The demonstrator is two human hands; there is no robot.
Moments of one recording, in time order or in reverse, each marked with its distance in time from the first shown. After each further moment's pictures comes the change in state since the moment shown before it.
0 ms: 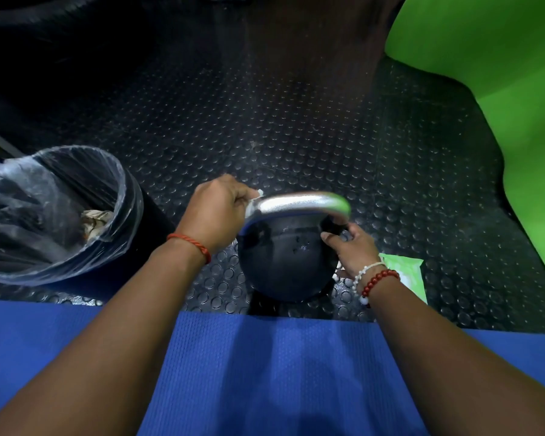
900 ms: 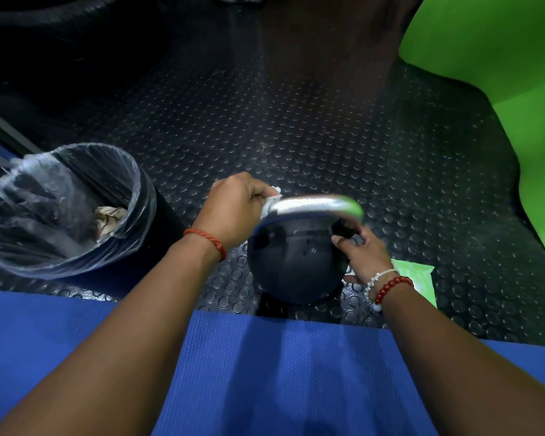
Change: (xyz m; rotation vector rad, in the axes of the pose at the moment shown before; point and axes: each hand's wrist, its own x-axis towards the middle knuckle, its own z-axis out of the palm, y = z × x) left_hand 0.003 0.007 -0.003 -0.072 -0.018 -0.055; right_hand -0.005 -0.006 -0.003 -0.034 -0.042 0.084
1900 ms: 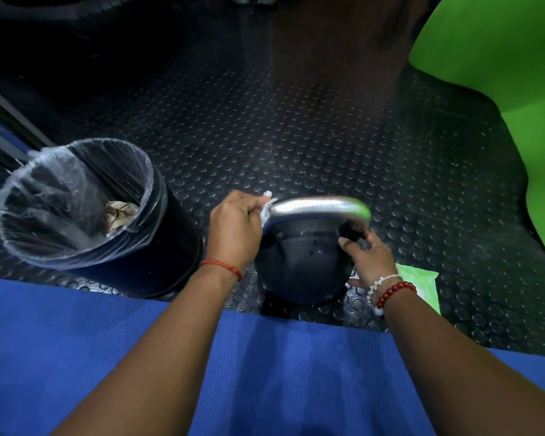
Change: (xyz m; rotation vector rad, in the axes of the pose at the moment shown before) left_hand -0.024 -0.020 0.028 -0.197 0.293 -0.058; right_hand -0.007 -0.002 0.004 -0.008 0.043 -0.003
